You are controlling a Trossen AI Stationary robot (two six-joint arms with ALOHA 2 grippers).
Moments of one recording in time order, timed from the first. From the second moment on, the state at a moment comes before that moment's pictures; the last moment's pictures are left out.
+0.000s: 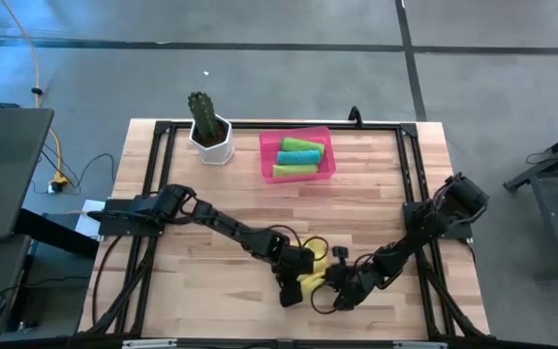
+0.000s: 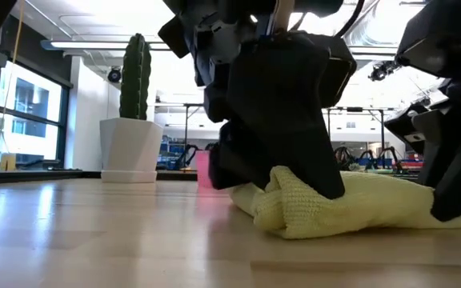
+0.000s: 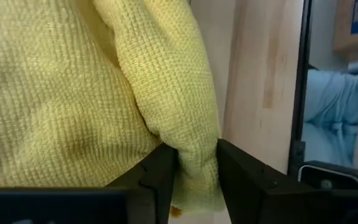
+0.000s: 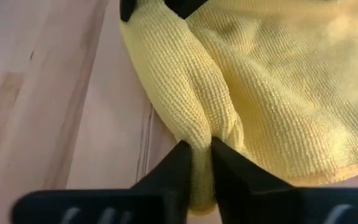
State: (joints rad) left arm -0.19 2.24 1.57 -0.31 0.37 -0.62; right arm 0.71 1.79 0.76 0.05 0.38 0.54
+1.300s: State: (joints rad) left arm -0.42 2.13 1.57 -0.25 -0.32 -0.10; right arm 0.67 1.72 0.75 0.02 0.01 1.19
